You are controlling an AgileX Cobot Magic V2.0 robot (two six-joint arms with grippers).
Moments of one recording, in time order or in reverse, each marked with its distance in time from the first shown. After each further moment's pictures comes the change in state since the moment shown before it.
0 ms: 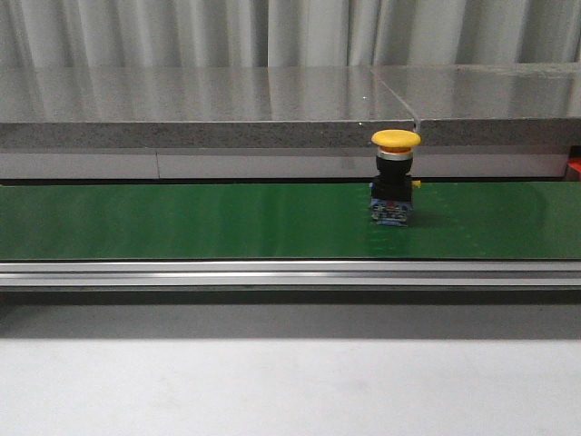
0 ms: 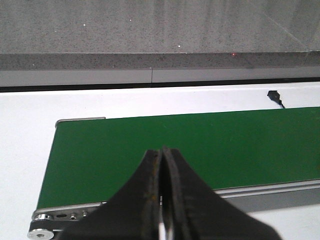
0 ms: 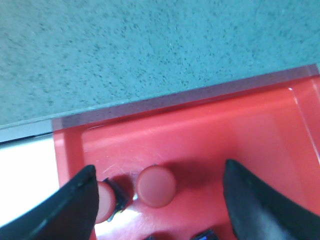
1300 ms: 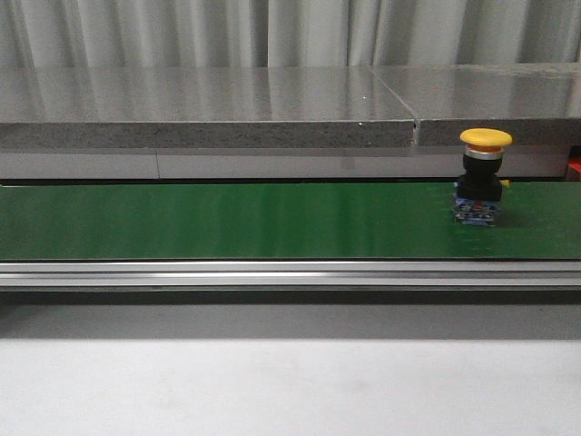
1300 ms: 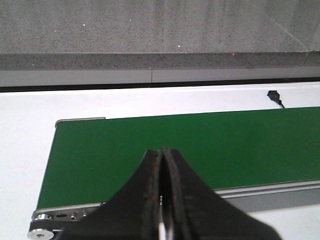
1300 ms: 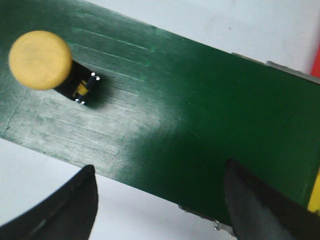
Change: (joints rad) left arm 0.000 0.000 0.000 0.000 0.000 0.000; right arm 0.454 -0.737 0.971 -0.001 -0.025 -0.182
